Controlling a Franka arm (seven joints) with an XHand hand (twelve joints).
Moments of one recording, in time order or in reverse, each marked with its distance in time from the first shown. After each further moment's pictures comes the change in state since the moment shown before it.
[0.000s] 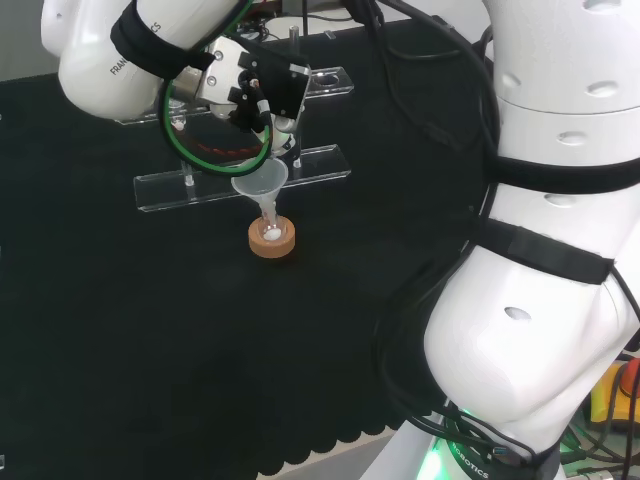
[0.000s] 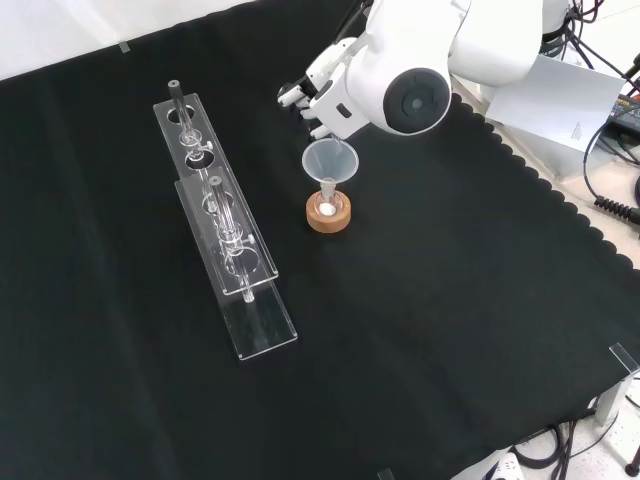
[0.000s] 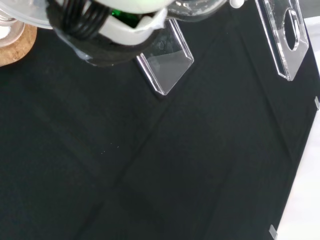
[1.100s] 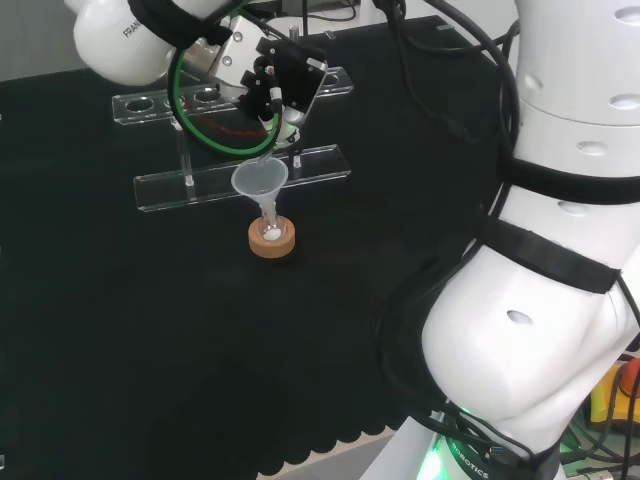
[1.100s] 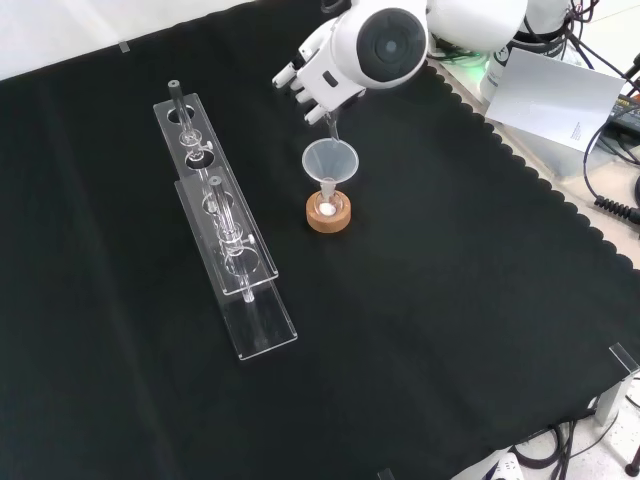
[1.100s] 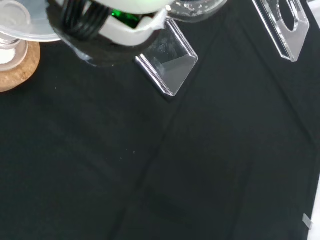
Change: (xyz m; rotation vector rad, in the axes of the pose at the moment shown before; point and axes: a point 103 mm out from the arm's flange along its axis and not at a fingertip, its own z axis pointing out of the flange) arm -0.014 -0.010 0.010 -0.017 0.157 0.041
